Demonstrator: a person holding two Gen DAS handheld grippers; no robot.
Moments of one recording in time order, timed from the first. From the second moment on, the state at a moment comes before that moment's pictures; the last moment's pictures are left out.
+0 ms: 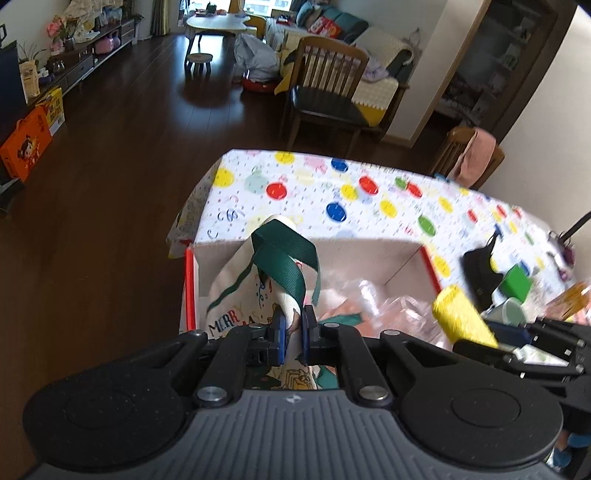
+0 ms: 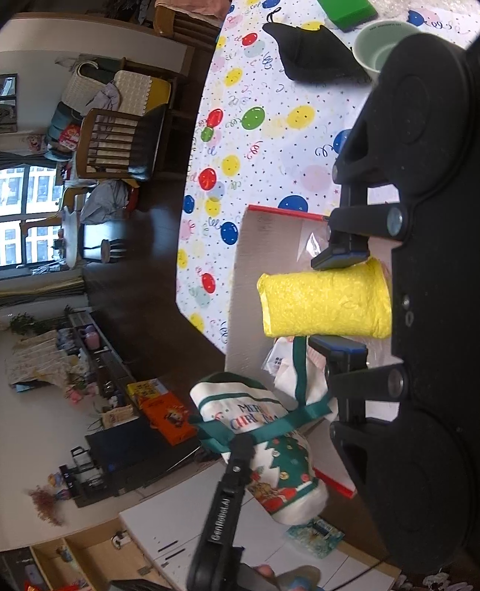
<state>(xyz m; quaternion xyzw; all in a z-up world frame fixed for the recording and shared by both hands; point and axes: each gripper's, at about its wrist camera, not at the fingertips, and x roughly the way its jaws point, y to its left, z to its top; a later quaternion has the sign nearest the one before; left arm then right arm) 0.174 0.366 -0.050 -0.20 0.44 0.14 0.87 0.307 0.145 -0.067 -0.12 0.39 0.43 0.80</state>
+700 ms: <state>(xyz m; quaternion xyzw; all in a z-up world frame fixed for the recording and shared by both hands) 0.195 0.336 -0.123 -0.17 0.49 0.11 0.84 0.301 0.172 -0.115 -0.15 0.43 0.40 0.80</state>
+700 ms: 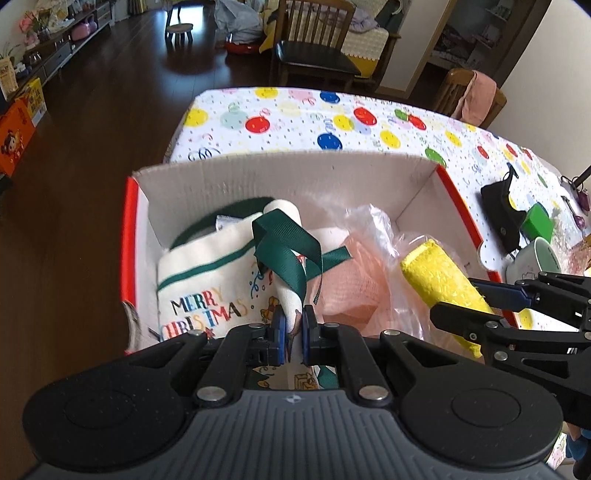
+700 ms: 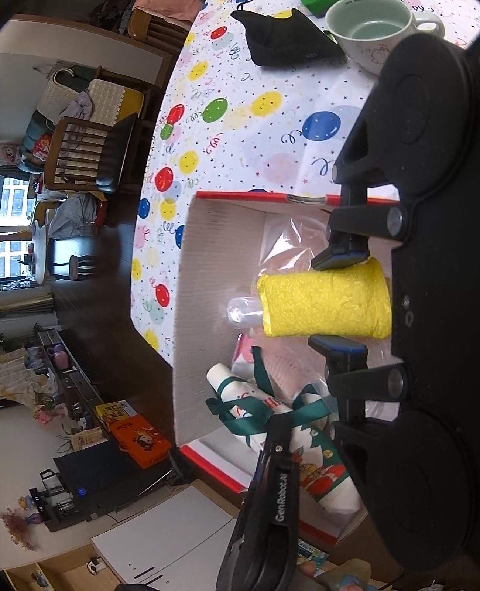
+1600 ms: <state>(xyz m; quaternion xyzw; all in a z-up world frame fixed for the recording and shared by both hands) 0.181 0.319 -0.142 -0.16 0.50 0.11 0.84 0.287 0.161 -0.127 -0.14 0.43 0.42 0.79</state>
